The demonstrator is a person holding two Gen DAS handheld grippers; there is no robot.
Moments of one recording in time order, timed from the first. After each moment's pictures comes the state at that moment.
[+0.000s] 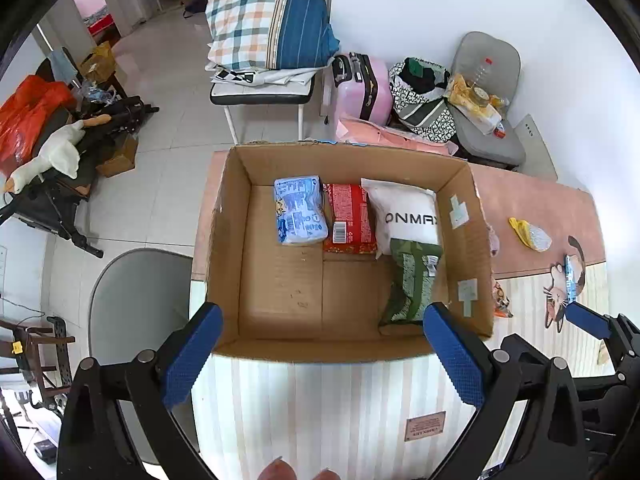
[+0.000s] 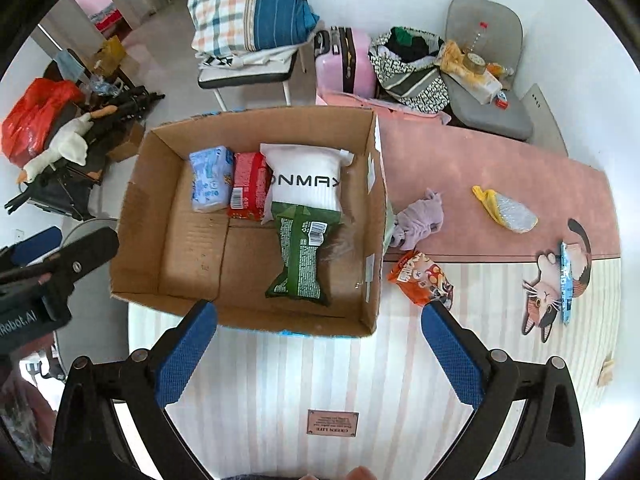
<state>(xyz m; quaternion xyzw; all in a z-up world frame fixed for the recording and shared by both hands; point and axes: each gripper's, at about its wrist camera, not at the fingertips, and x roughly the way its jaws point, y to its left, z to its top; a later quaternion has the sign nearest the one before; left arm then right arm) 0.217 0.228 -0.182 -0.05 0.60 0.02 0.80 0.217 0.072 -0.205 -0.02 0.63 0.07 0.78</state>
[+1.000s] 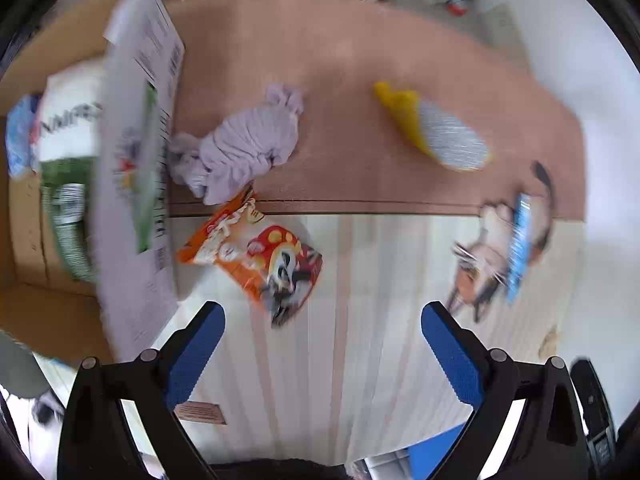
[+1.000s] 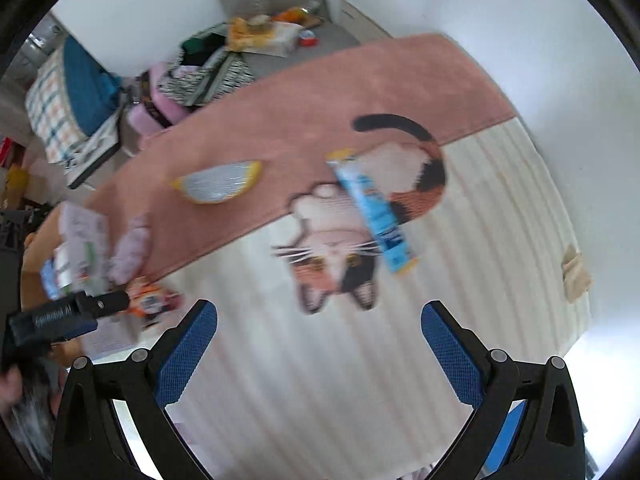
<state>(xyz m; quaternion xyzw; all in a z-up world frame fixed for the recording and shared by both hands) 0.308 -0.088 -0.357 -0.10 0.77 -0.03 0.63 0.201 -0.356 -0.253 0.13 0.65 -0.14 0.74</state>
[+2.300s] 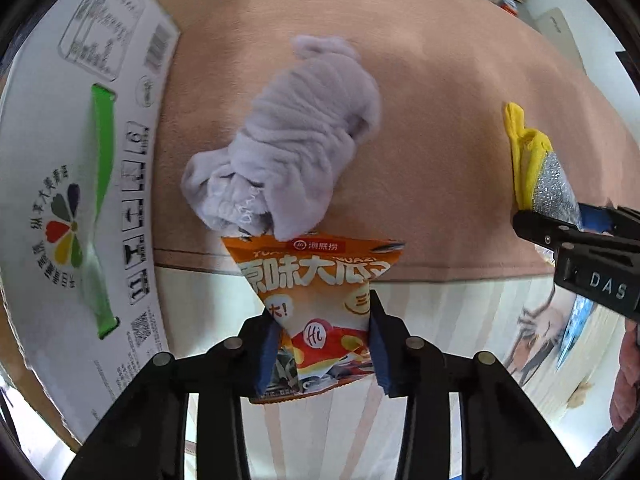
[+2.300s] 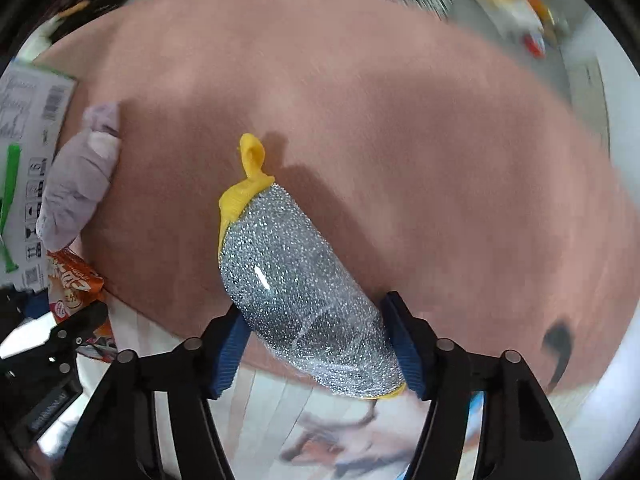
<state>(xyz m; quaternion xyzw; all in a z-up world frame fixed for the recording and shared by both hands) 0.313 -0.047 -0.408 -0.06 0.77 0.02 0.63 0.416 -0.257 -0.450 -0.10 0.78 0.11 0.61</state>
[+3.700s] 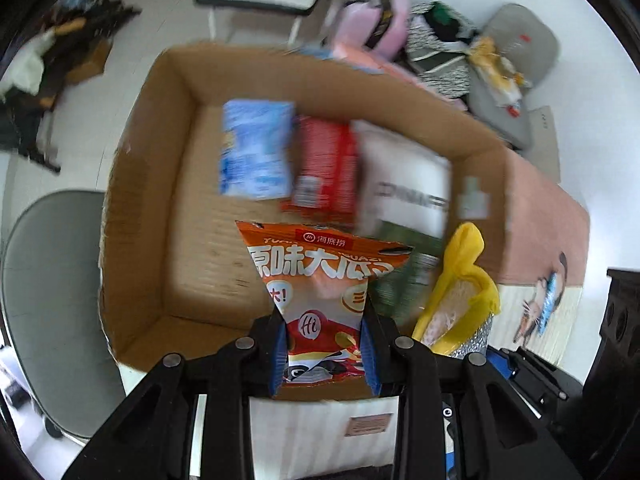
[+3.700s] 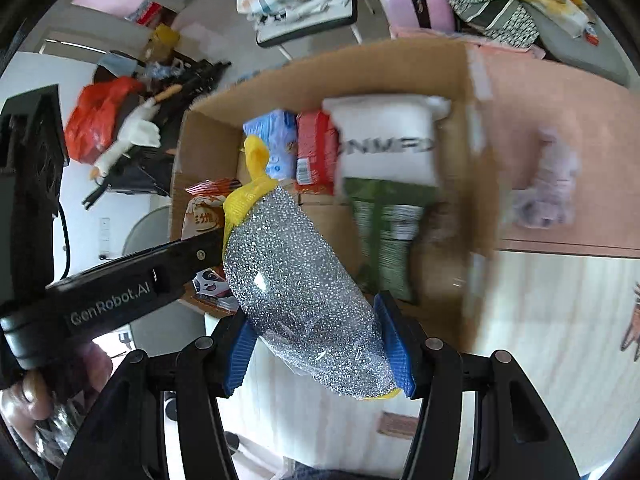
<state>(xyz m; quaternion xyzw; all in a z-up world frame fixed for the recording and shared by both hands) 0.289 0.253 -0.297 -0.17 0.72 0.00 0.68 0.276 0.091 -0.293 0.11 0.71 0.20 0.66</state>
